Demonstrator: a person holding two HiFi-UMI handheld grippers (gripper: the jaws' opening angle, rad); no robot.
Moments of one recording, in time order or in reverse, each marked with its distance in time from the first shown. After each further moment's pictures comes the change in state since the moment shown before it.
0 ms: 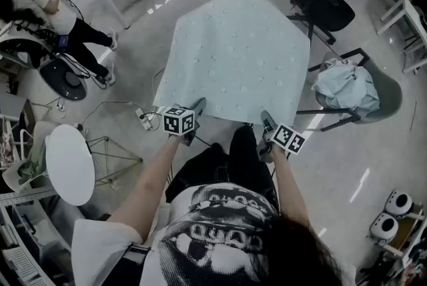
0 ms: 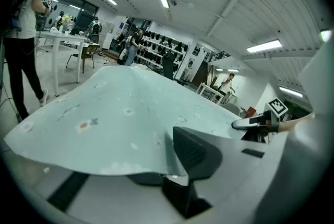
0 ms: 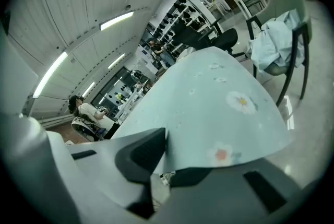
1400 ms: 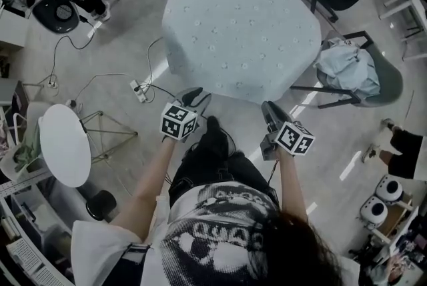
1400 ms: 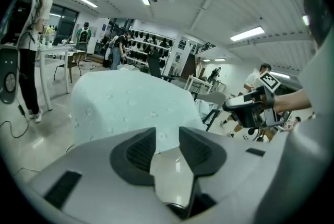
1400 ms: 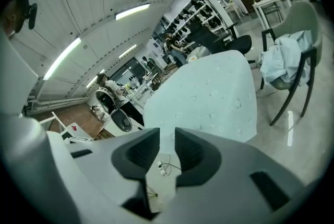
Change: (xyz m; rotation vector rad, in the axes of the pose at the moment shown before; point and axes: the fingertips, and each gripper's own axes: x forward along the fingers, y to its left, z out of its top) left arm -0.047 -0.058 -0.024 0.162 0.046 -0.063; right arm -0.056 0.048 -0.014 -0.150 0.064 0.037
